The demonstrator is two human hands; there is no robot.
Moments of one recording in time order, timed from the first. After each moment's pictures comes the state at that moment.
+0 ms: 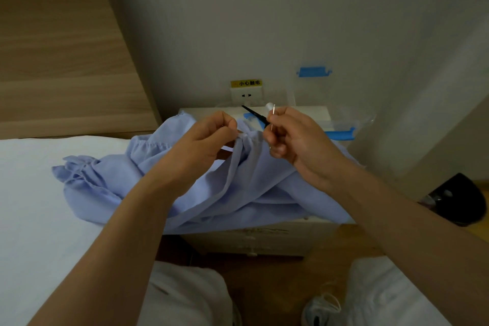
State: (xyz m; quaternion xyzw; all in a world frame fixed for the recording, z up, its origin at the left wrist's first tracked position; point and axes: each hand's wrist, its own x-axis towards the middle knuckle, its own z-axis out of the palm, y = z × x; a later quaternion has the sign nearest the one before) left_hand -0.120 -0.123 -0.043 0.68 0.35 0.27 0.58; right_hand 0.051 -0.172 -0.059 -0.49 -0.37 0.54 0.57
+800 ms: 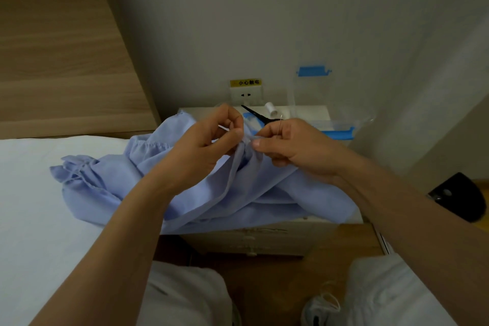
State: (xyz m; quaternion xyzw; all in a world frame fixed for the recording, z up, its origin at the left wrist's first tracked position) left_hand -0.121 -0.120 -0.046 0.79 0.30 0.27 0.46; right_hand 0.063 -0.171 -0.060 -0.55 -0.55 0.50 0.38
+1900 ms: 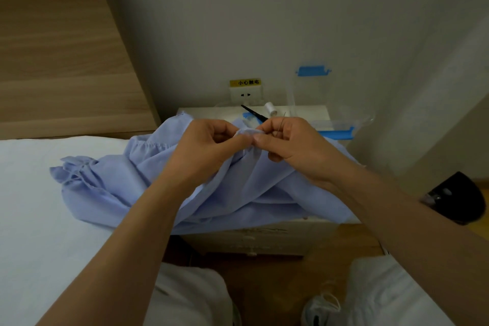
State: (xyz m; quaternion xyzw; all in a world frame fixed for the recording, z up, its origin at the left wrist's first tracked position) left_hand -0.109 -0.129 -0.043 0.73 0.44 0.28 0.44; right_hand 0.056 -0.171 -0.068 -0.55 -0.54 0.44 0.46
